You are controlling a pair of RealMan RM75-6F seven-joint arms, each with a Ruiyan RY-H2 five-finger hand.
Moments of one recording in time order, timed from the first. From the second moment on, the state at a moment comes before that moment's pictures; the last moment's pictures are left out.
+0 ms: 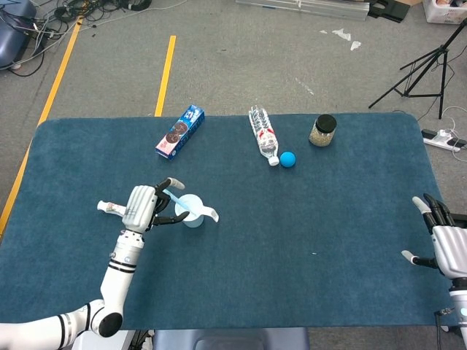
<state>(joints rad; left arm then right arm) -0.60 -1.64 -0.30 -1.54 1.31 1.30 0.00 0.11 -1.00 0.09 -1.66 -1.35 1.35 -0.01</state>
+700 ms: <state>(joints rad) -0.50 -1.16 -0.14 -1.68 1.32 1.13 0.10 0.12 -1.02 0.08 -1.66 -1.35 1.33 -0.04</state>
